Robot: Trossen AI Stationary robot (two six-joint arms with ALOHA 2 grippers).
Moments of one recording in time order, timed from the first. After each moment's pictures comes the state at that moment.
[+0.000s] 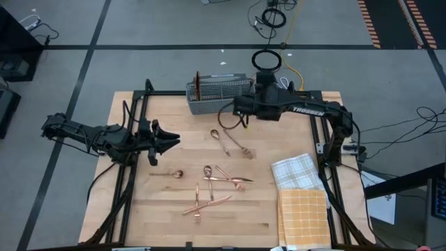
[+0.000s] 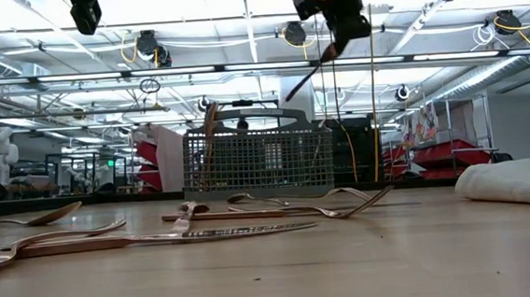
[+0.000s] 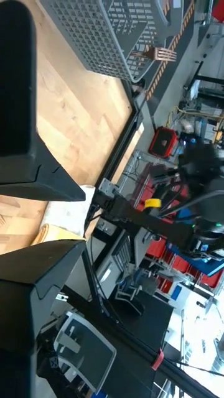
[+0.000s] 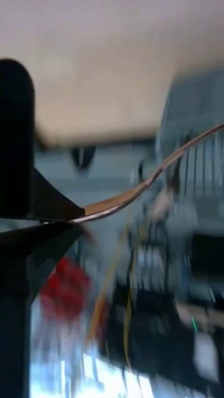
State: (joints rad) left arm -0.28 0.61 0.57 0.01 -0.41 -0.44; right arm -0.18 1.83 1.92 -1.52 1.00 -0.23
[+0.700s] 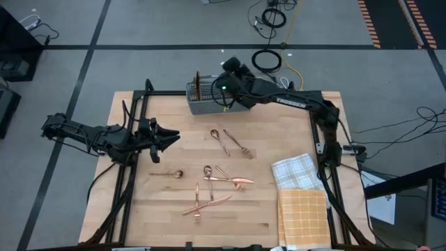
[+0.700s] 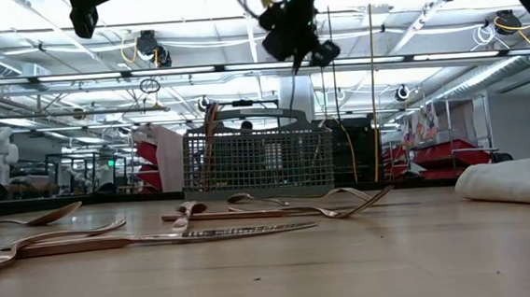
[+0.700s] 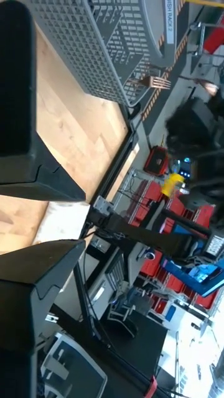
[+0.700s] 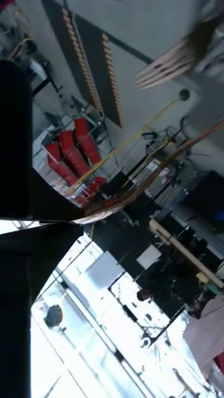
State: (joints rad) left arm -0.28 0.61 0.57 0.00 -0.49 -0.44; right arm -0.33 1.99 1.93 -0.76 1.17 -1.49
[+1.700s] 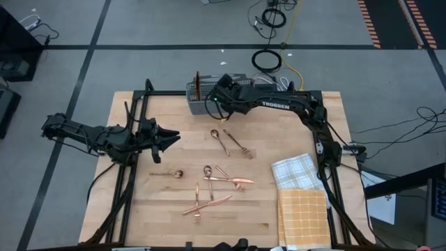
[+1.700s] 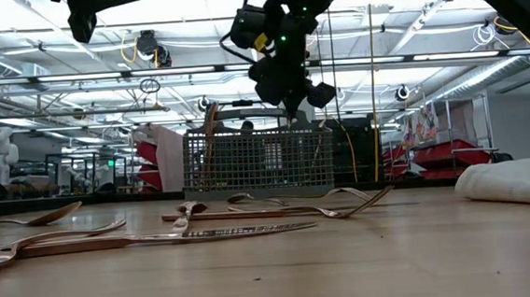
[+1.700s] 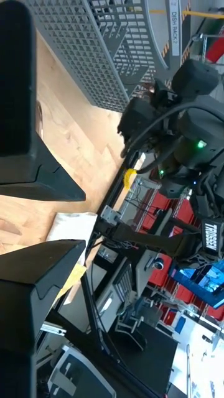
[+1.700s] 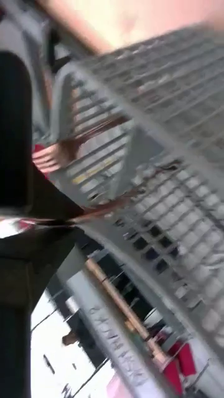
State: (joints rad) left arm -0.28 0.61 0.57 -0.05 -0.51 -0.44; right arm -0.33 2.14 1.93 -0.93 0.88 -1.30
